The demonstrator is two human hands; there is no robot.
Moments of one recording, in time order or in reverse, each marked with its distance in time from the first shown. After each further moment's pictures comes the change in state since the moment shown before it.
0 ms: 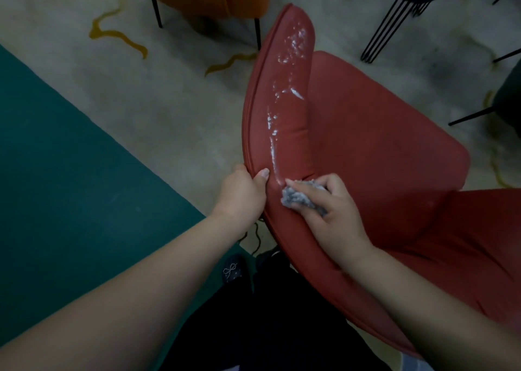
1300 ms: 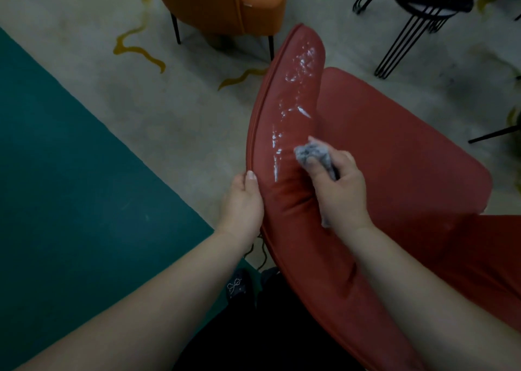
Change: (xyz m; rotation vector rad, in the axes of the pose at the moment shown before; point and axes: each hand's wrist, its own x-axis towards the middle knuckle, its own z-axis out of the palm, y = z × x) left_hand 0.001 0.011 0.005 -0.302 0.137 -0.113; right_hand 0.073 -0.013 -0.001 0.303 0.223 0.249
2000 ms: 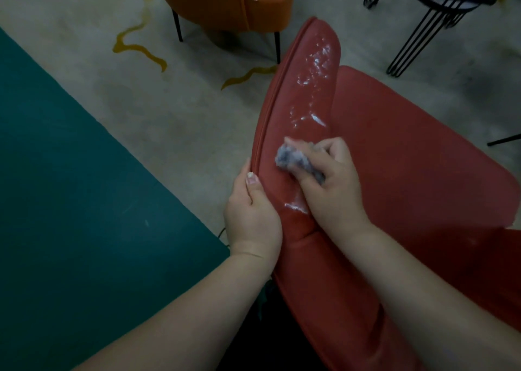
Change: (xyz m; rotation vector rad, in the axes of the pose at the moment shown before) left_hand 0.032 -0.007 0.027 -0.198 0.302 0.225; right_hand 0.039 0.015 0.034 -0.193 -0.124 -0.284
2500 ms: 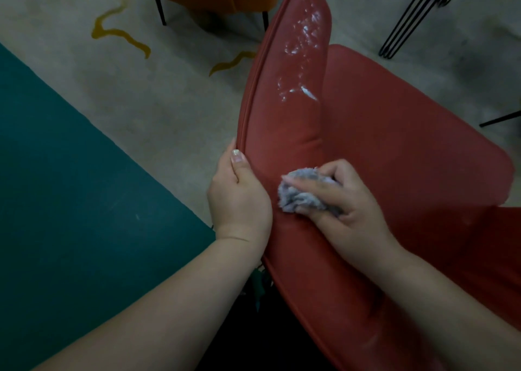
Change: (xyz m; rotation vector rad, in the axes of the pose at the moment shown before) left_hand -0.002 -0.001 0.000 0.007 0.013 0.011; right_hand -0.059 0.016 -0.034 0.077 -0.211 -0.090
